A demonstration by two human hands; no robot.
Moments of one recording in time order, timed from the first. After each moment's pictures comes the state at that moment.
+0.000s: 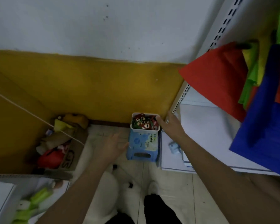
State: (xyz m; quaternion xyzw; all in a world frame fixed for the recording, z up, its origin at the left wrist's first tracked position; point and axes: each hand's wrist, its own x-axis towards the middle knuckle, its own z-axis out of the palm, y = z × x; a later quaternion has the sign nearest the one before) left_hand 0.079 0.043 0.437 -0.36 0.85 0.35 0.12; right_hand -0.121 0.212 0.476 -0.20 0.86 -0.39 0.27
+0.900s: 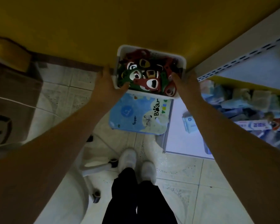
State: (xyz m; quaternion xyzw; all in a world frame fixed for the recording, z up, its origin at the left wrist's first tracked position) left_hand -0.132 -0.071 -0.017 -0.41 0.81 0.42 0.02; right_hand -0.309 0.114 -0.017 -0.05 0.90 -0.33 0.29
